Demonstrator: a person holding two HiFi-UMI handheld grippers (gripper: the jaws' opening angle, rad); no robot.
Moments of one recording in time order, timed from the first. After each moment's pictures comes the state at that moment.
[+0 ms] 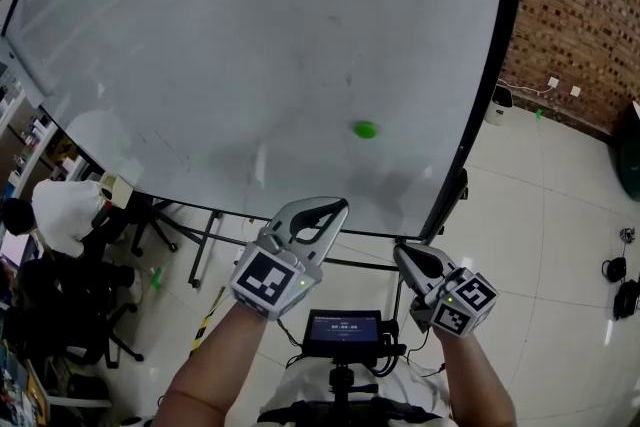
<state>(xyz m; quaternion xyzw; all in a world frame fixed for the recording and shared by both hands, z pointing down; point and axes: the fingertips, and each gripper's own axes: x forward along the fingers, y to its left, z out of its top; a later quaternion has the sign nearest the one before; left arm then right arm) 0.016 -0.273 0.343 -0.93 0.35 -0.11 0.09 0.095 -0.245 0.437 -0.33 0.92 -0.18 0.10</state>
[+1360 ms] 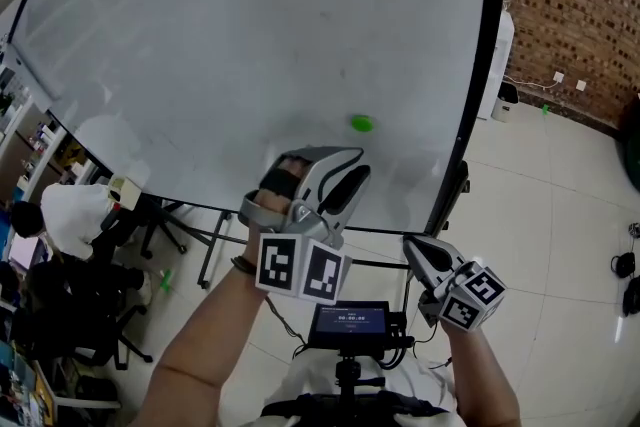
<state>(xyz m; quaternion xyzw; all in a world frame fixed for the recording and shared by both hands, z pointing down) 0.048 -0.291 0.289 -0.74 0.35 -0.34 0.45 0.110 -0.243 0.435 -0.34 0.92 -0.17 0.12</state>
